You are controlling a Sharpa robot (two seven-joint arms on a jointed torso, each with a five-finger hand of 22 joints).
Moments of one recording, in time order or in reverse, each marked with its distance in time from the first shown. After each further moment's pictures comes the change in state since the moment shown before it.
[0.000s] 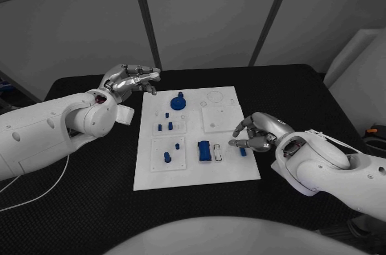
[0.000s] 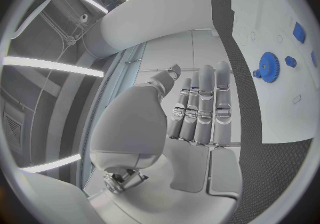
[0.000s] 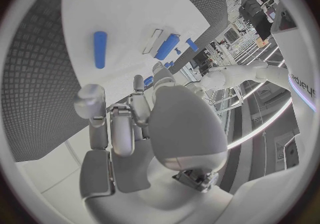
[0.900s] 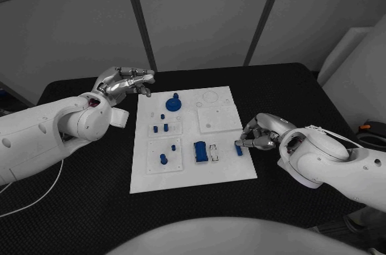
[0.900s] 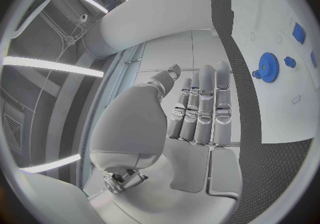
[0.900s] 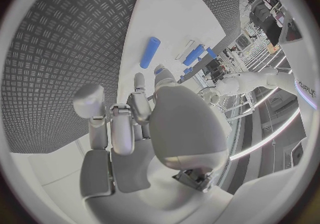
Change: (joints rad) left arm 0.000 0.001 0.000 0.002 0.000 0.000 -0.002; left_hand 0.000 0.000 0.000 0.000 0.000 0.000 0.000 0.000 0.000 0.000 0.000 0.004 0.000 -0.003 0.003 0.000 0.000 0.000 0.000 0.000 0.000 -0.001; right arm -0.002 -0.028 0.006 -0.070 -0.011 0.088 -0.014; right_hand -0.026 -0.011 -0.010 0.035 0.012 0.104 -0.014 -0.041 -0.060 0.004 -0.004 -0.014 -0.008 0.002 0.005 -0.004 0.000 0.000 -0.003 0.003 0.000 -0.001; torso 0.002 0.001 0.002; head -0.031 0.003
